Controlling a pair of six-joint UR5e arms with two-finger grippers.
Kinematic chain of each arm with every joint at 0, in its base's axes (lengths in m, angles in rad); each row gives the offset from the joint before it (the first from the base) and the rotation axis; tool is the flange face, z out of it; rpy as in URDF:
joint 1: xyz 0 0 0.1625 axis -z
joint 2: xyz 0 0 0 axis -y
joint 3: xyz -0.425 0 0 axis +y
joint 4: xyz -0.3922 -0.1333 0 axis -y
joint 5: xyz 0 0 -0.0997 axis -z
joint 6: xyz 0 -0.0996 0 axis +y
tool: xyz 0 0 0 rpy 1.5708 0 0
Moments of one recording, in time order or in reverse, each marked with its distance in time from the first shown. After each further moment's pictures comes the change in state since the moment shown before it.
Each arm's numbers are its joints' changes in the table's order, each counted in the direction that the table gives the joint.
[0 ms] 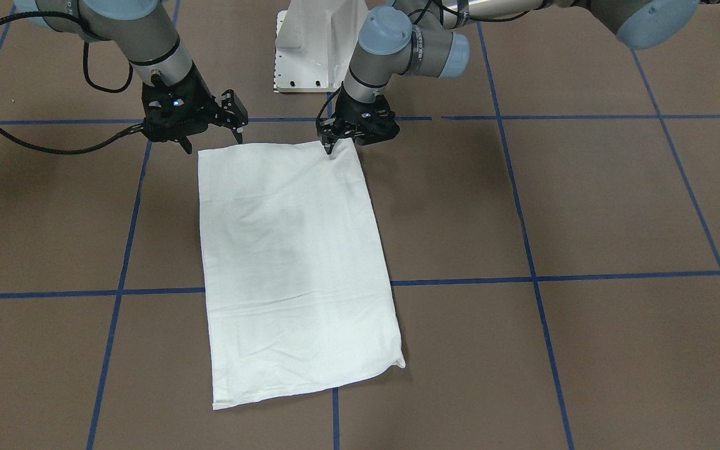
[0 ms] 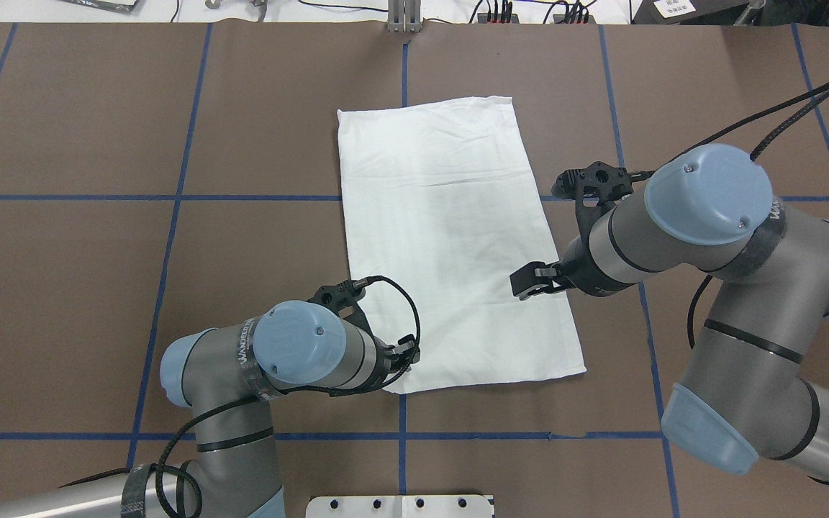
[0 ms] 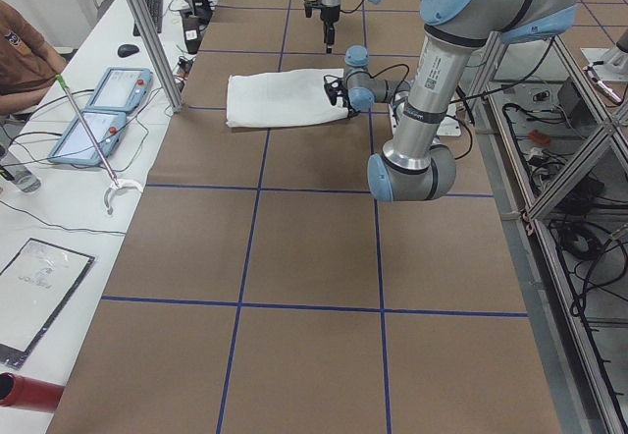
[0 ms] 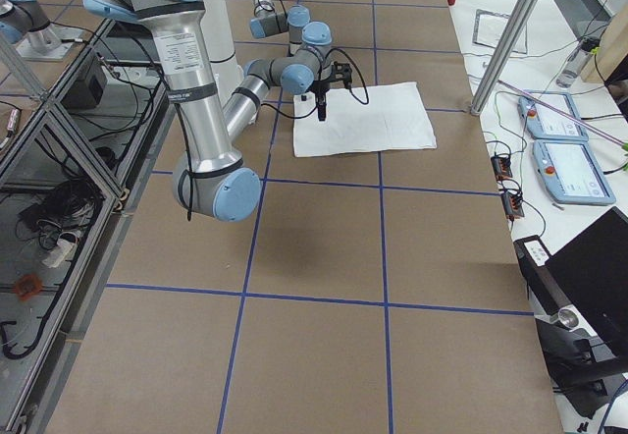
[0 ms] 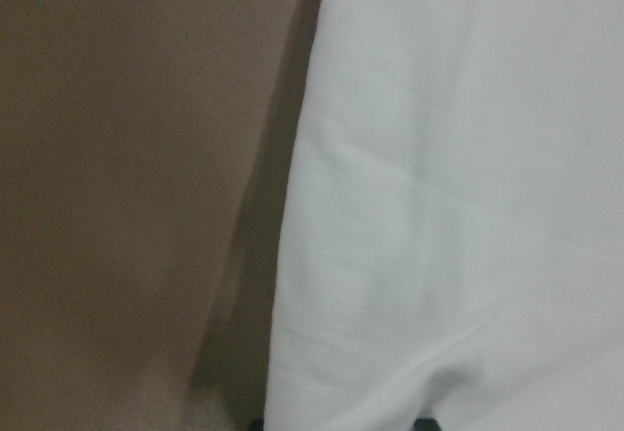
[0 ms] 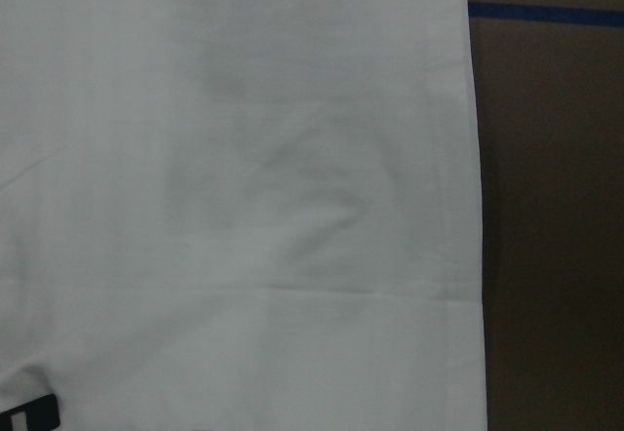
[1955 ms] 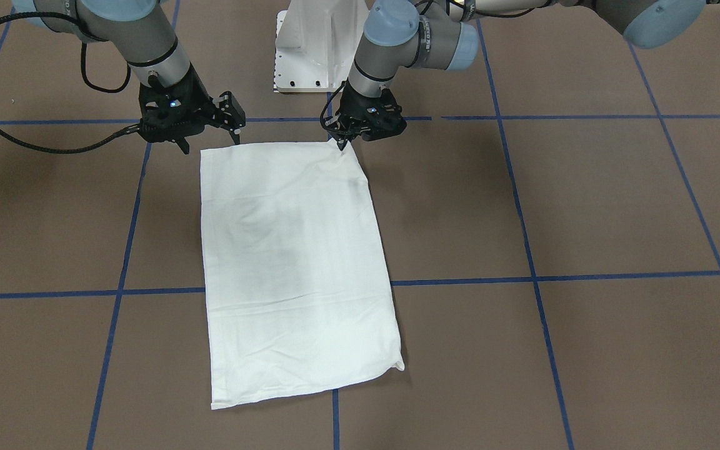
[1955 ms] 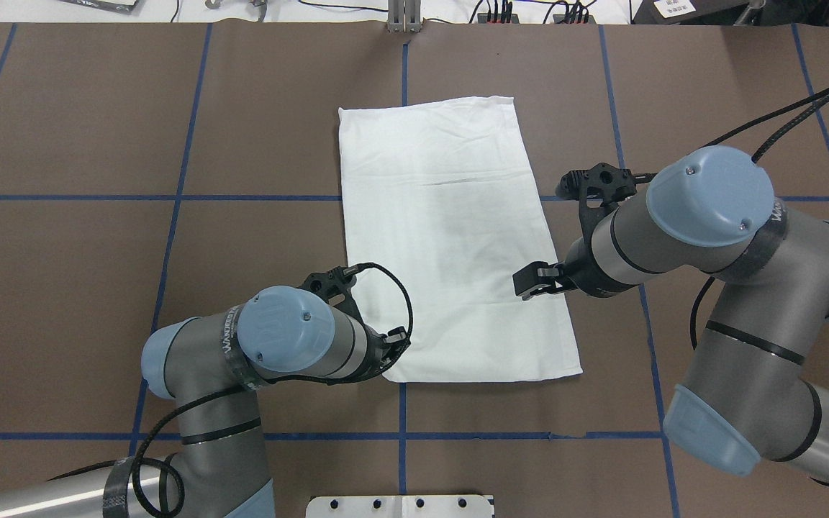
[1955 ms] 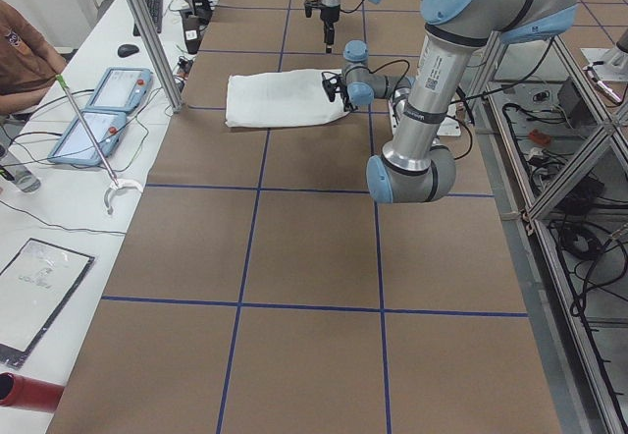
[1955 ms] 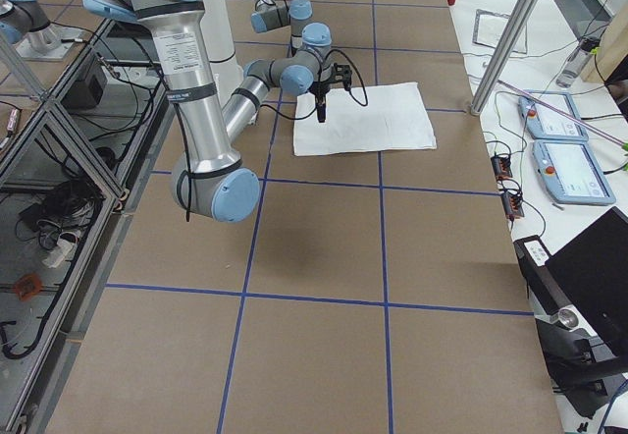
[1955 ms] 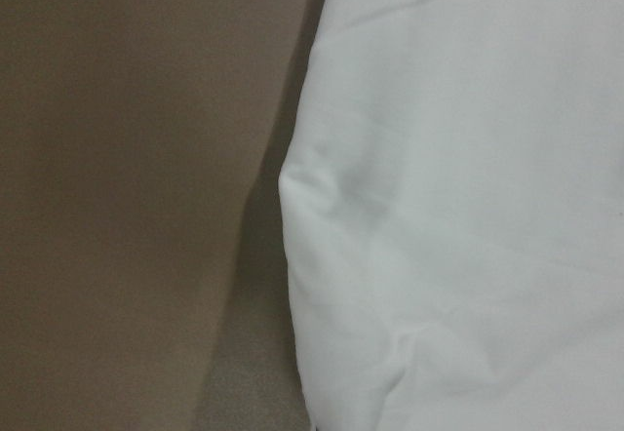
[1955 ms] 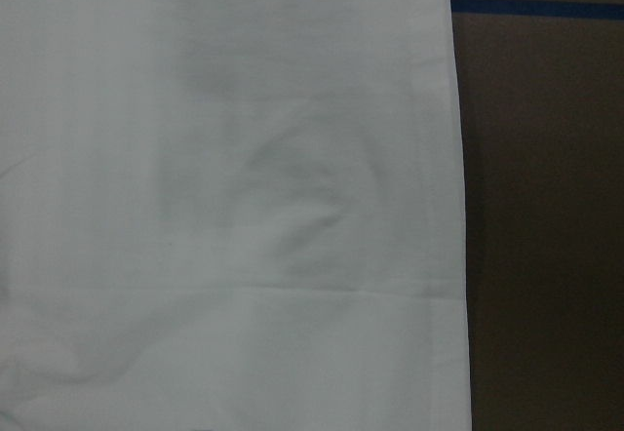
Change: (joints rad) left arm 0.031 0.017 0.059 0.053 -0.012 -0.021; right arm 0.006 -0.006 0.001 -0.001 -0.006 -0.044
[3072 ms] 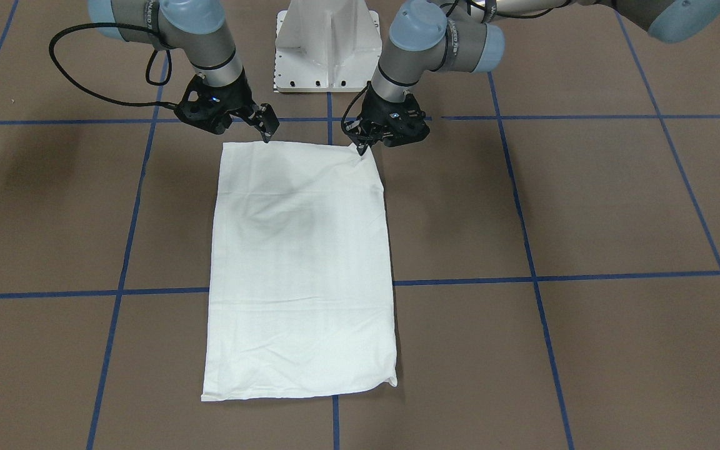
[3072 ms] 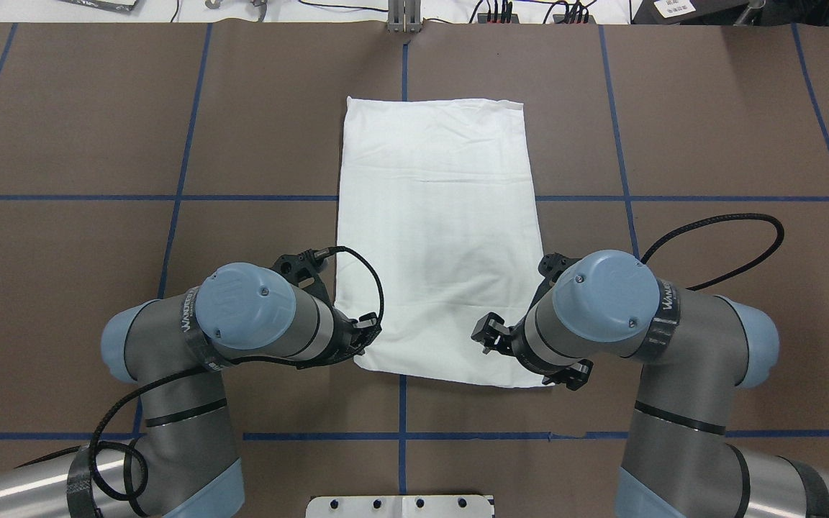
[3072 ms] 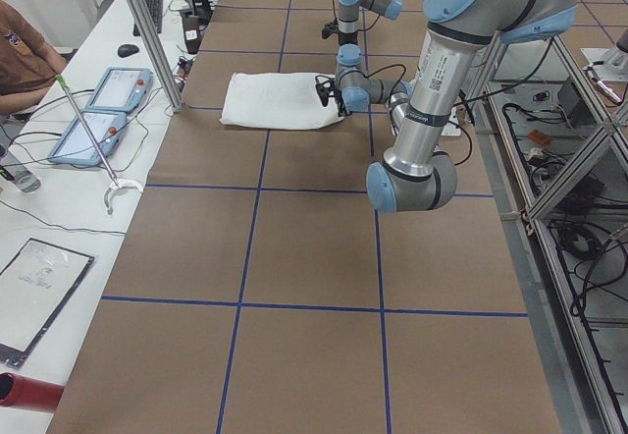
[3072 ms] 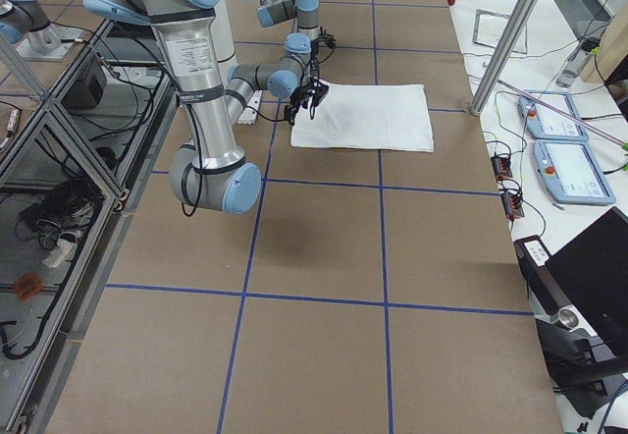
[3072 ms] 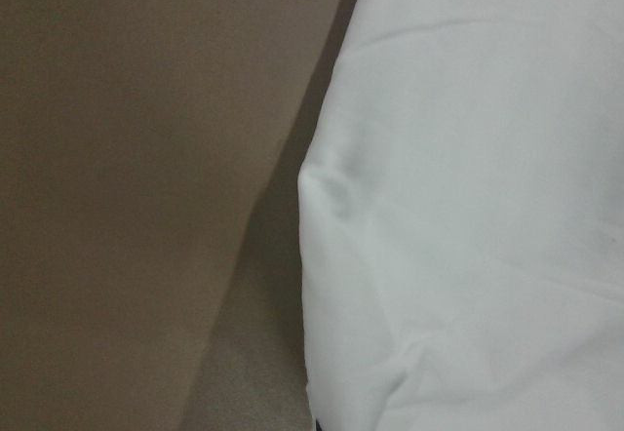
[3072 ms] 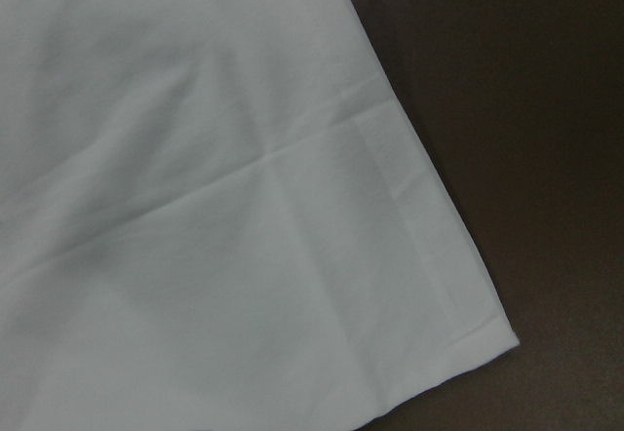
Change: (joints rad) left arm 0.044 0.061 0.050 0.005 -0.037 -0.051; right arm 0.201 0.050 0.095 -0.002 -0.085 -0.709
